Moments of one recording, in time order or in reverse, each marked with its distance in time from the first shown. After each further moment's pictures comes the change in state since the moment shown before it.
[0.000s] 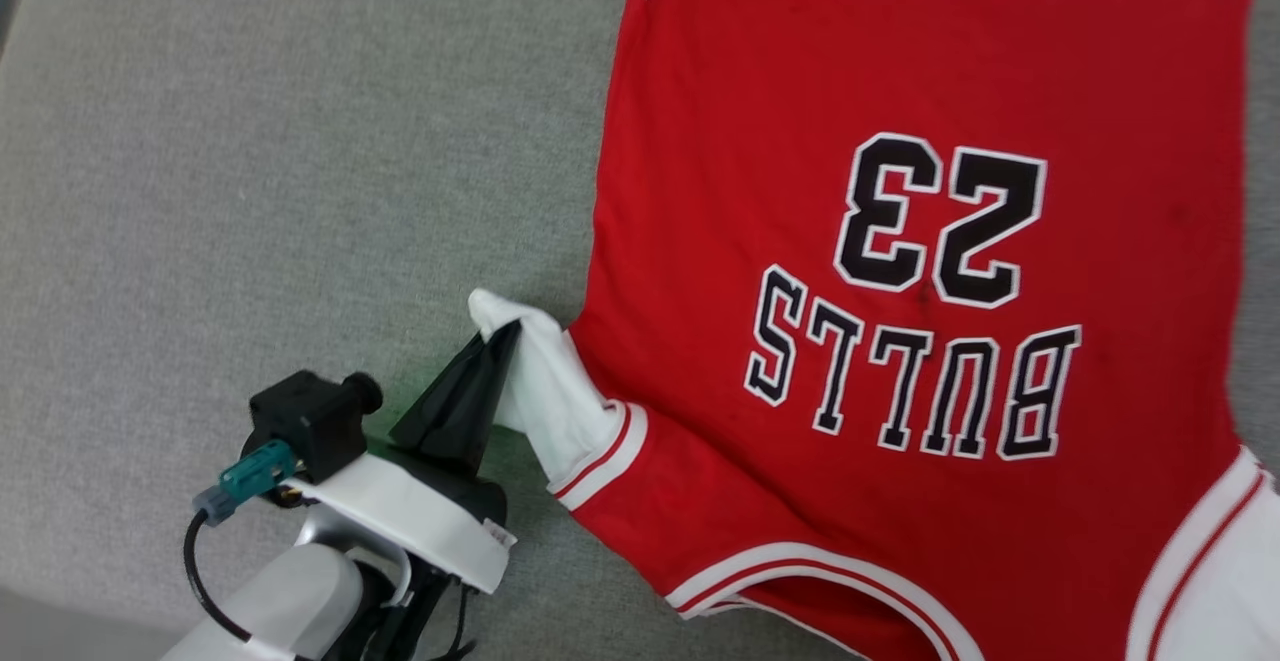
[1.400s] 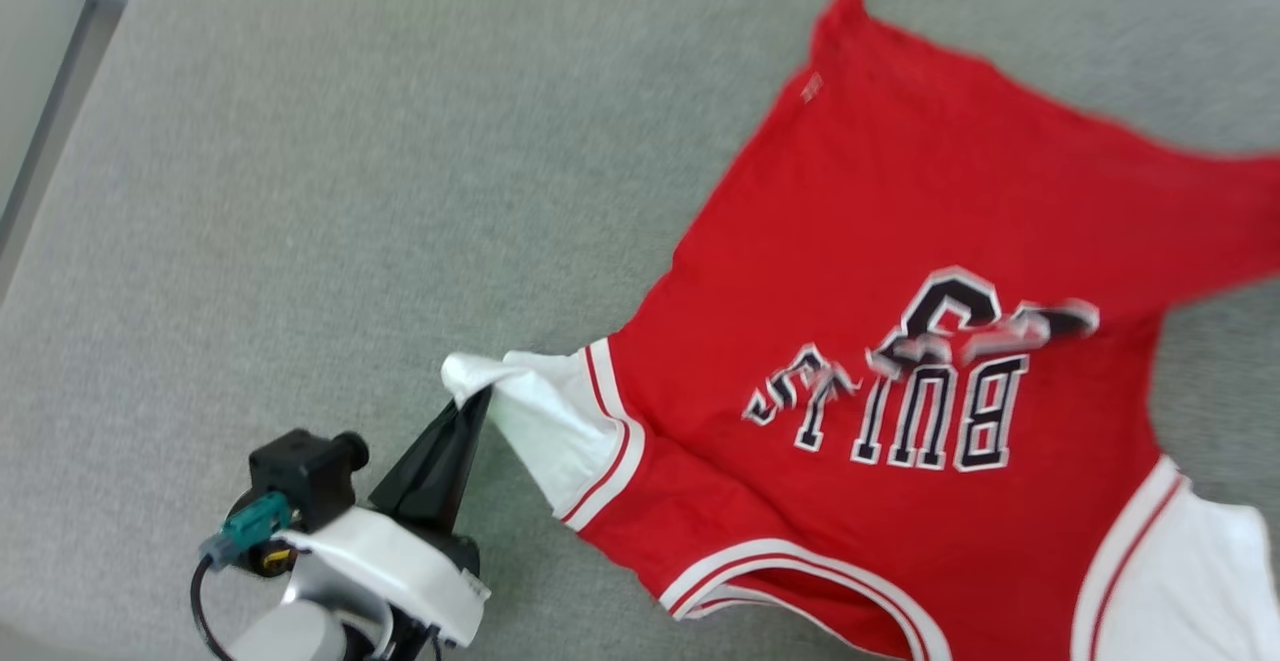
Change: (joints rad) left arm 0.084 -0.041 0.053 0.080 0.048 -0.031 0.014; right arm 0.219 -0.091 0.106 0.147 0.005 0.000 -0.074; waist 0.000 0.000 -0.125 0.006
